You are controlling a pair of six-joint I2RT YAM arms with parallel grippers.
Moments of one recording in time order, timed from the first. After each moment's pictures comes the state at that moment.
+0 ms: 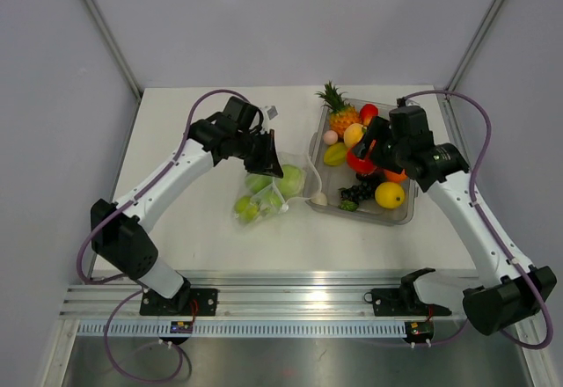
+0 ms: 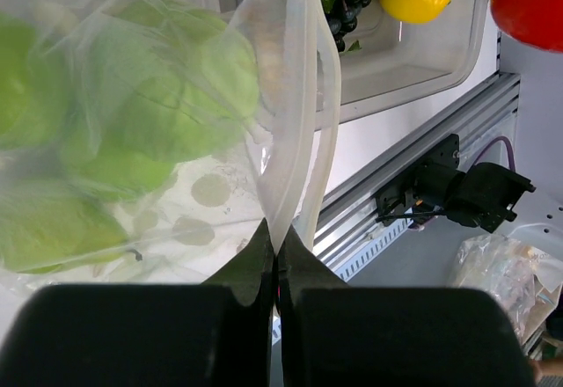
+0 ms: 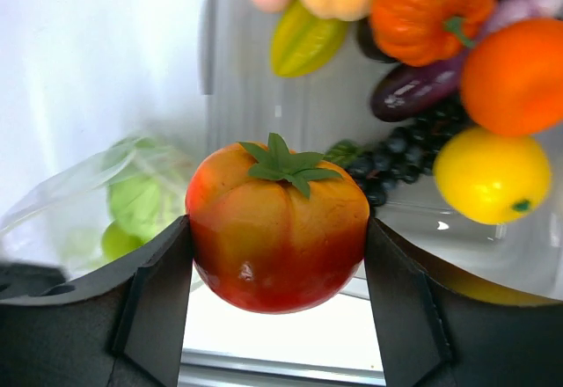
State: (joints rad) left arm -0.56 1.54 1.48 -0.85 0.41 -0.51; right arm 0.33 1.18 1.25 -0.80 0.10 0.64
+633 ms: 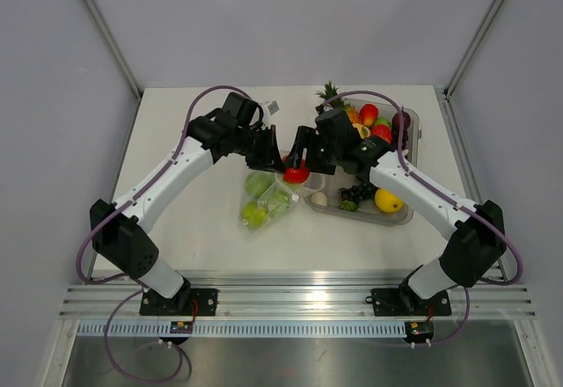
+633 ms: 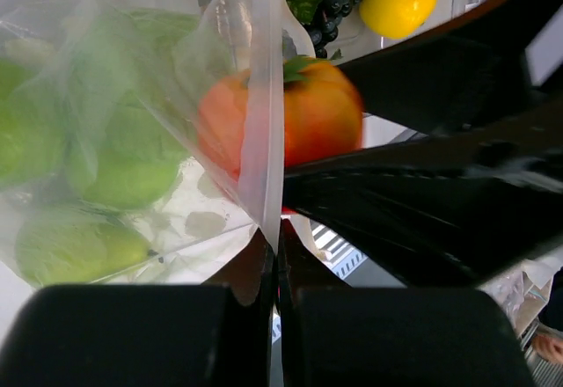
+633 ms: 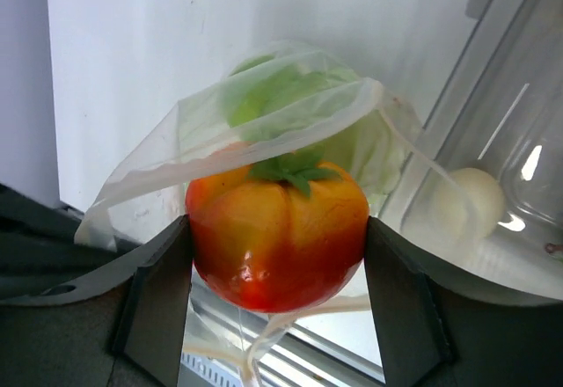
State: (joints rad) left arm -0.57 1.57 1.53 -0.84 0.43 -0.51; right arm 0.68 1.51 1.37 -0.58 -0.03 0.71
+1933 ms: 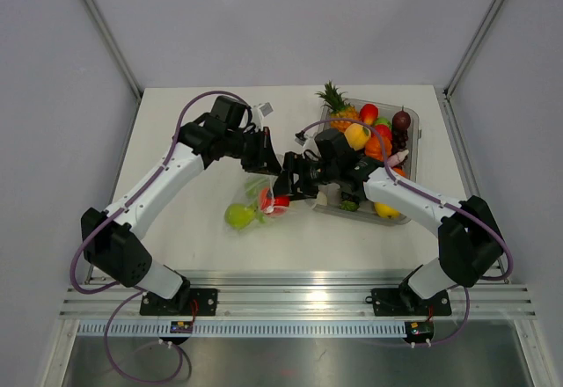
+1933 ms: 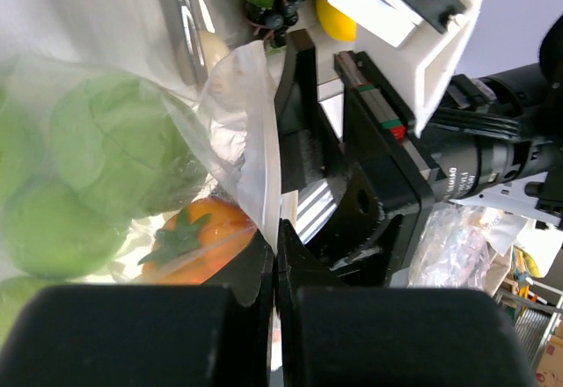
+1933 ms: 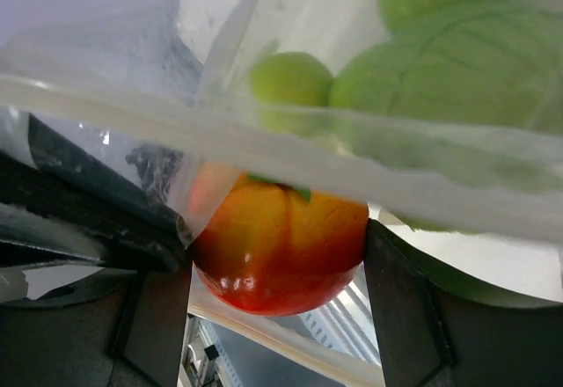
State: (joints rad) left arm -0.52 1.49 1.43 -0.78 0.57 -0.52; right arm 0.68 1.52 1.09 -0.22 -0.60 0.75
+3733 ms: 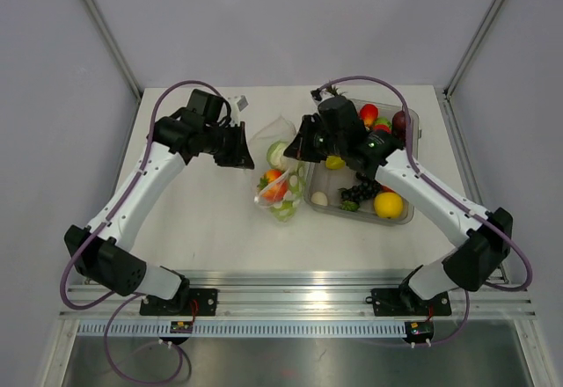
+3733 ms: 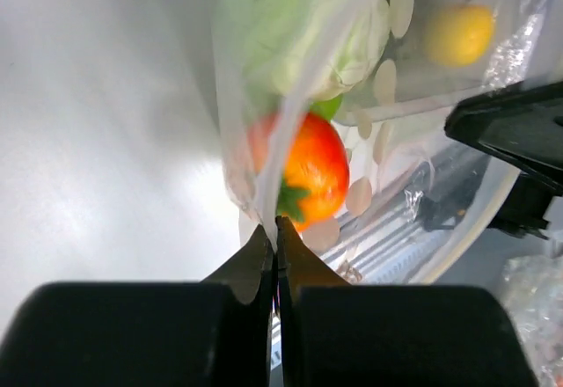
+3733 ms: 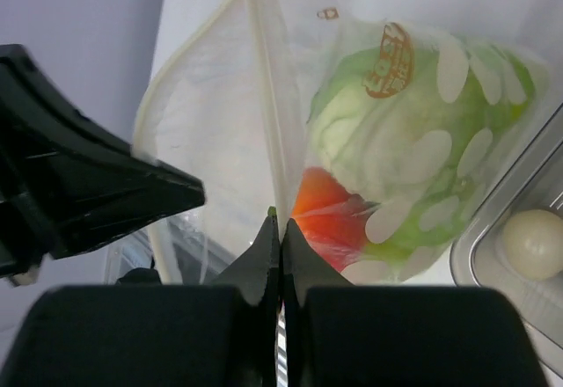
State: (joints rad) left arm -0.42 1.42 1.52 -0.98 0.37 -0.36; right arm 0.70 1.48 1.47 -0.53 -0.13 0.71
